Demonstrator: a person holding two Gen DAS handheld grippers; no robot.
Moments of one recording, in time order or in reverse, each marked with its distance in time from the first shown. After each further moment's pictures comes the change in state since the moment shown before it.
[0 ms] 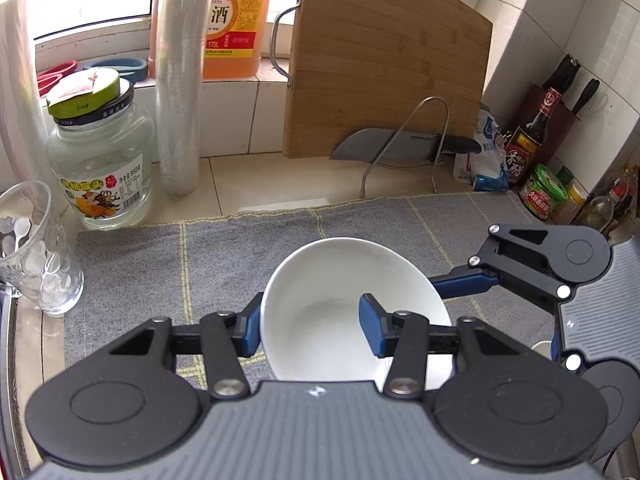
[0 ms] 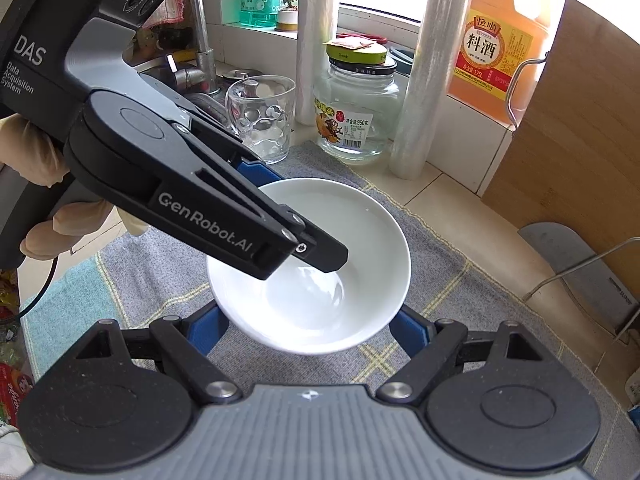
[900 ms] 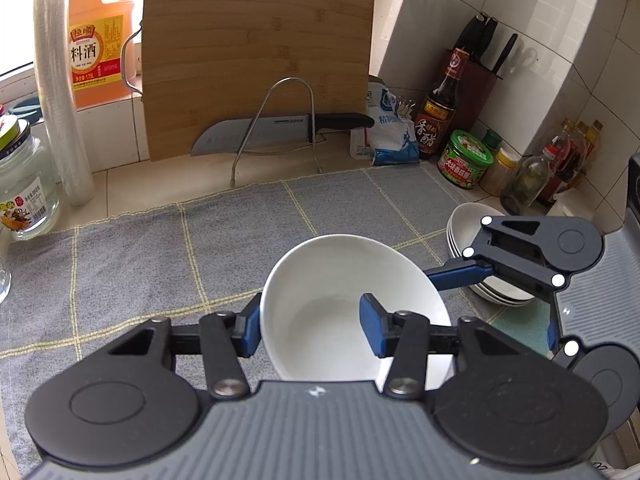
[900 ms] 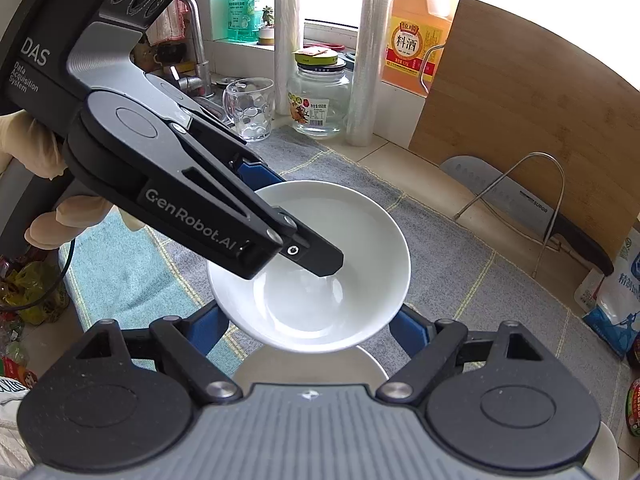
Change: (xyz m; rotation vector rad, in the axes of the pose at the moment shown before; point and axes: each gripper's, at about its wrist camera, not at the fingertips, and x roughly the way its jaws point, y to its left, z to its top) left arm -0.018 -0.138 -0.015 0.102 0.015 -0.068; right arm -0.116 -0.014 -0.094 0.049 -0.039 -0.041
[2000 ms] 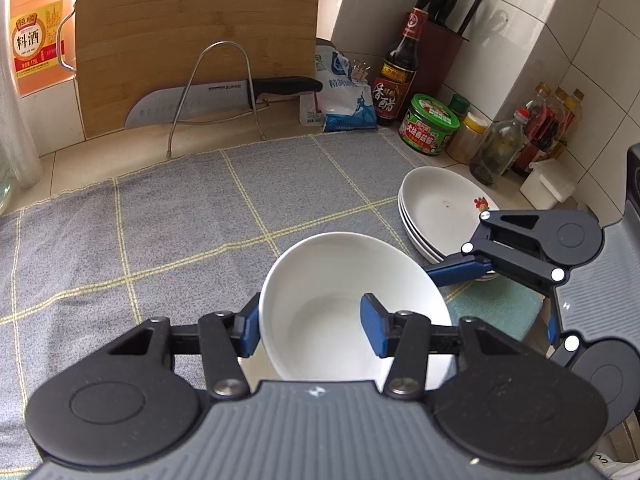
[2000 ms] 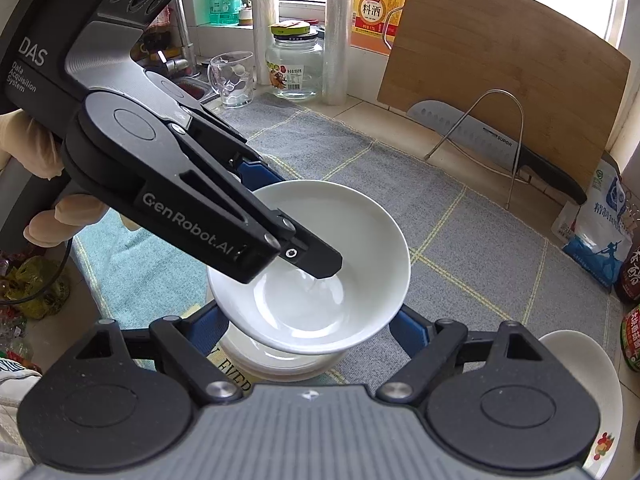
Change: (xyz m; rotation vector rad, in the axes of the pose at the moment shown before) left arm 0.025 -0.060 -0.015 0.023 0.068 -0.043; right arm -0.031 -0.014 -0.057 0.057 0.052 -0.011
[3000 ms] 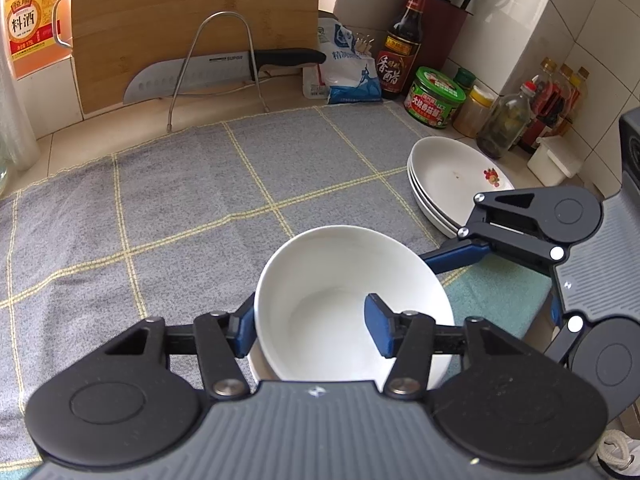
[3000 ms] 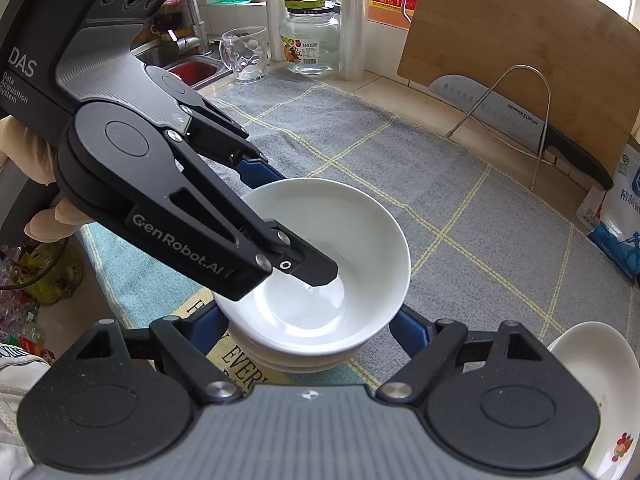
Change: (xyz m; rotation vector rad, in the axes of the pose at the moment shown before) left arm 0.012 0.005 -0.013 0.024 0.057 0.009; right arm 0.020 0.002 -0.002 -0.008 0.061 0.049
